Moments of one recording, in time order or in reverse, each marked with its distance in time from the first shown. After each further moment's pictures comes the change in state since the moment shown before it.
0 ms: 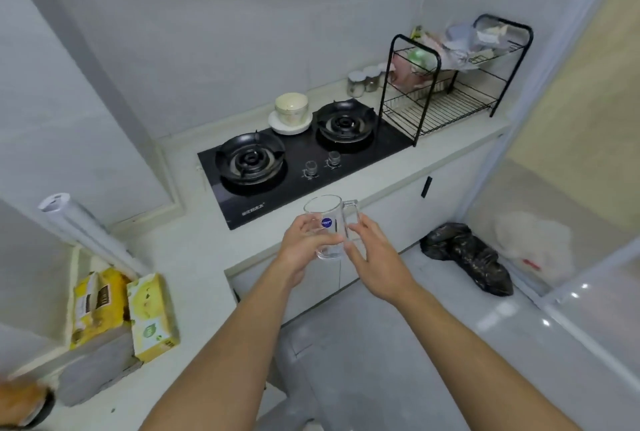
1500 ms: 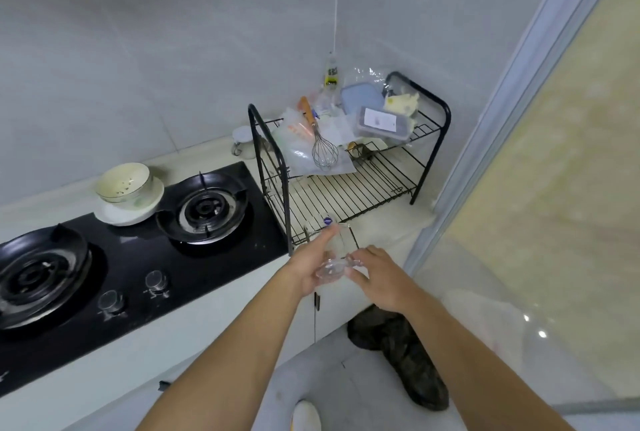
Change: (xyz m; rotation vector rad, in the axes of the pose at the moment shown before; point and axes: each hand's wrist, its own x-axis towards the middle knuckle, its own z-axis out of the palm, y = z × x) left_hand 0.396 0.121 0.452 -0.062 -0.060 -0.353; right_hand 0.357 0.362 -0.361 -0.210 -0.261 0.039
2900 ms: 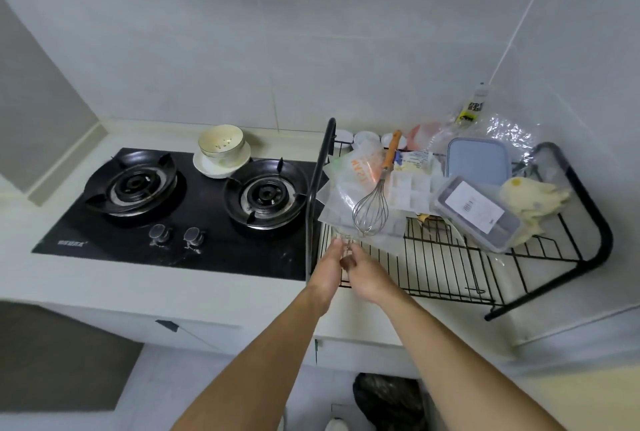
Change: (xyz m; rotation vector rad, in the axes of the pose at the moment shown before) left_hand 0.121 0.028 0.025 -0.307 0.457 0.245; right_hand 0.212 -0.010 -0.024 0.177 -0.395 -0.105
